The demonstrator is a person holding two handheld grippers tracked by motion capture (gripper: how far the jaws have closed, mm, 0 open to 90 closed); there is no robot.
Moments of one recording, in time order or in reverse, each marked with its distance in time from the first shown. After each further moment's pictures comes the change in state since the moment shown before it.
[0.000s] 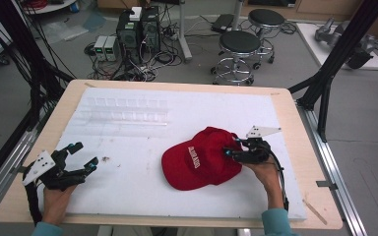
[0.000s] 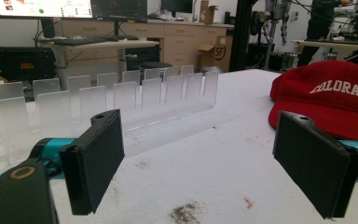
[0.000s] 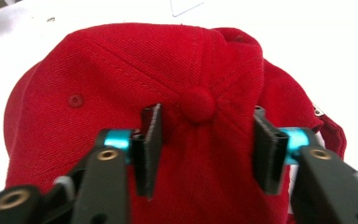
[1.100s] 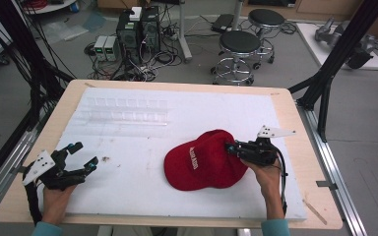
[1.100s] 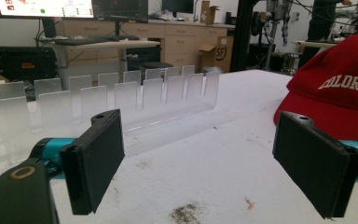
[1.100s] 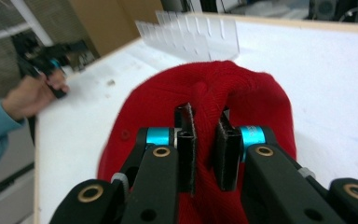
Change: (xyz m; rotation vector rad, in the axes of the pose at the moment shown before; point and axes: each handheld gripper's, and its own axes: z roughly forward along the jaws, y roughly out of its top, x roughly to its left) left arm 0.000 0.000 0.000 0.001 0.009 -0.002; right arm 0.028 0.014 -0.030 -0.191 0.117 0.121
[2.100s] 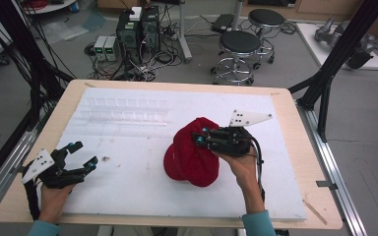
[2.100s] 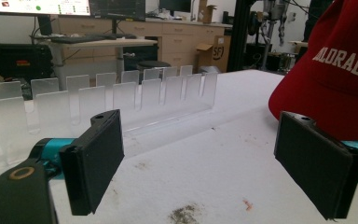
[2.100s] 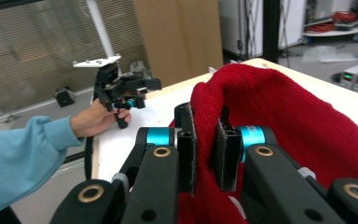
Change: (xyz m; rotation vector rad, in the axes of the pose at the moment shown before) left arm 0.003 0.006 0.001 0.000 -0.027 -0.016; right arm 0.073 0.068 0.047 -0.059 0.216 -0.170
